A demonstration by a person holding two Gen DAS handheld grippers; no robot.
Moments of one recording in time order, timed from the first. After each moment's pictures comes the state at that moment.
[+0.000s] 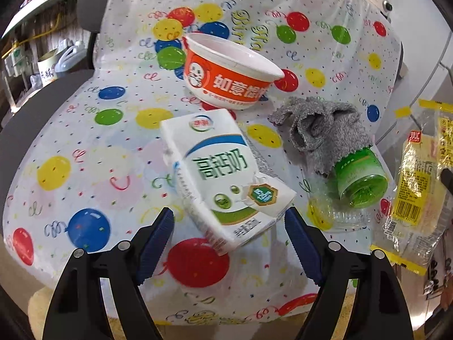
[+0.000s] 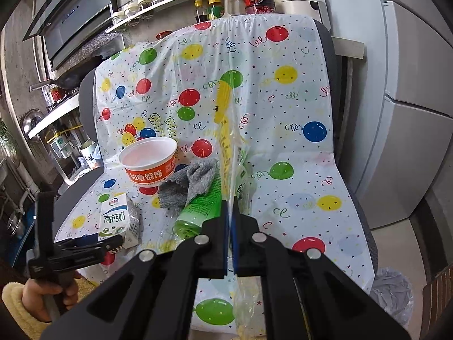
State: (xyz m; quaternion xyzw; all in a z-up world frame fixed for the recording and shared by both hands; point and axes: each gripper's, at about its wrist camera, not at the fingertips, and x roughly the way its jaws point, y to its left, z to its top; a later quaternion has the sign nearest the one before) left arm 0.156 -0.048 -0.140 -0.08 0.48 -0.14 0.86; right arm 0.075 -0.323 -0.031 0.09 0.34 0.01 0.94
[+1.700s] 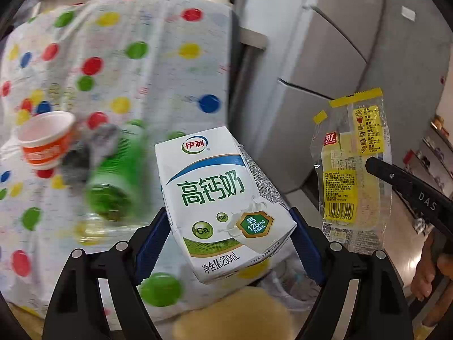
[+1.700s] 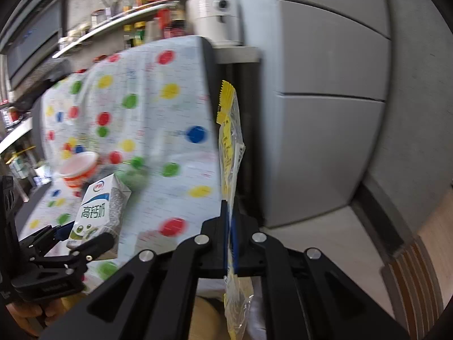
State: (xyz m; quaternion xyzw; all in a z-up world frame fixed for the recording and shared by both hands) left arm 0.043 -0.276 -0.078 0.00 0.36 -0.34 0.87; right arm -0.041 -0.475 -0.023 0.09 0.32 -0.15 0.93
